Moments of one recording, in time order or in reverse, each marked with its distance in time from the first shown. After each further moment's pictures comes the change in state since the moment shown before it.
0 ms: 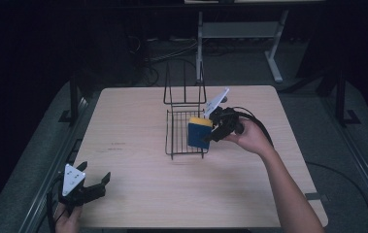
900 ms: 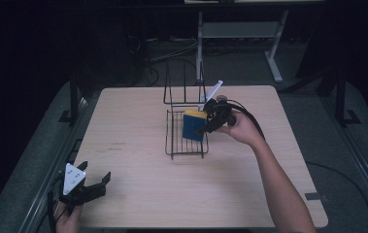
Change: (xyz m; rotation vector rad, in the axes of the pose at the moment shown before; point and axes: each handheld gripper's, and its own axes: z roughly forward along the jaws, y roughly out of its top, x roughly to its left) left arm 0.000 0.000 0.003 0.003 0.000 -0.004; right arm -0.032 0.012 0.018 -0.031 0.019 0.024
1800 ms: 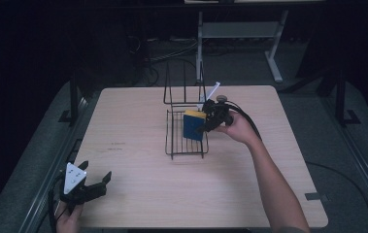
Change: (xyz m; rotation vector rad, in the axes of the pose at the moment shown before) left arm 0.000 0.000 0.002 0.003 -0.007 0.005; right arm -0.020 -0.009 0.023 0.023 0.000 0.043
